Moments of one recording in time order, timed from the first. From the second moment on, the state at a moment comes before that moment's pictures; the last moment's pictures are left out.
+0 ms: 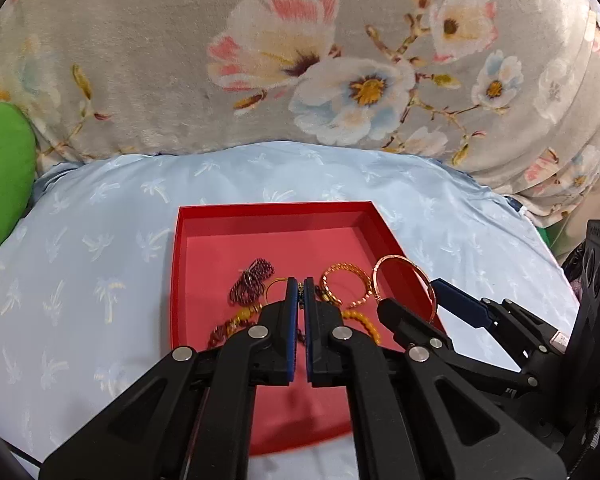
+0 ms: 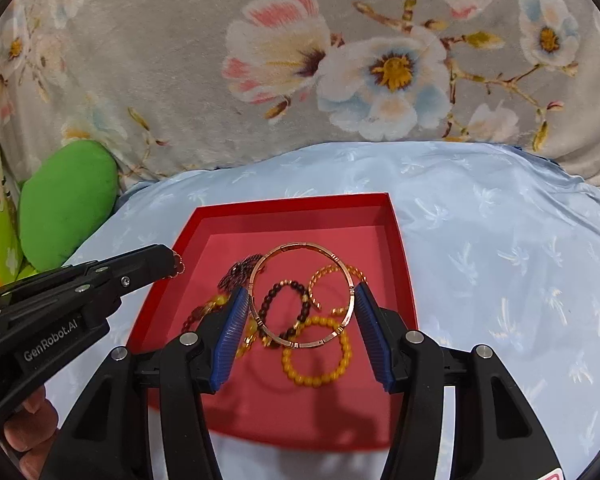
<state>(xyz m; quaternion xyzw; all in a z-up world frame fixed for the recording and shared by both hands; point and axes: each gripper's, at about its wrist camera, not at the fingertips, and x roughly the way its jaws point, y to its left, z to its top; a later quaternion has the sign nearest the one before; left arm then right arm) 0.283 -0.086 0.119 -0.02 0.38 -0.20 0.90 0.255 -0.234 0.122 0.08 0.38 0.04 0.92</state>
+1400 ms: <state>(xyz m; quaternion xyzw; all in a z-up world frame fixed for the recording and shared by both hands) 0.253 -0.074 0.102 -0.01 0.40 -0.17 0.90 0.221 -0.227 0.123 0.09 0.40 0.04 0.91</state>
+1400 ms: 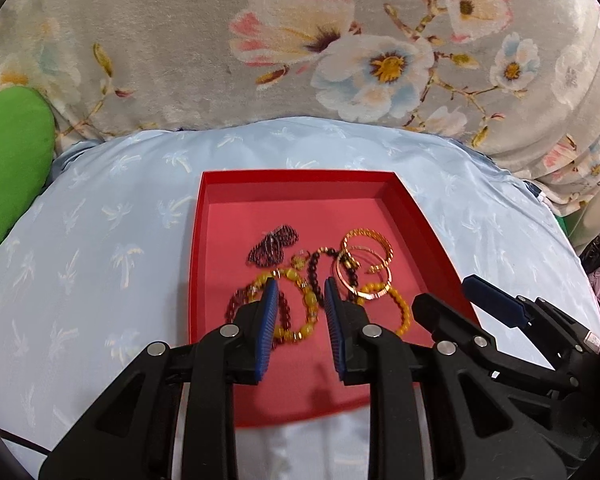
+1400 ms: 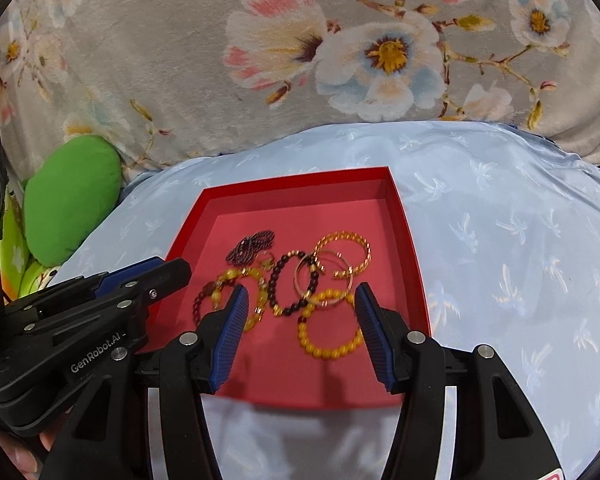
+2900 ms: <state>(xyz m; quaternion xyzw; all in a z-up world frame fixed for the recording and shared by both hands) 0.067 -0.008 0.023 -0.01 0.48 -0.14 0.87 0.041 -0.164 0.055 0.08 0.47 0.07 0.88</state>
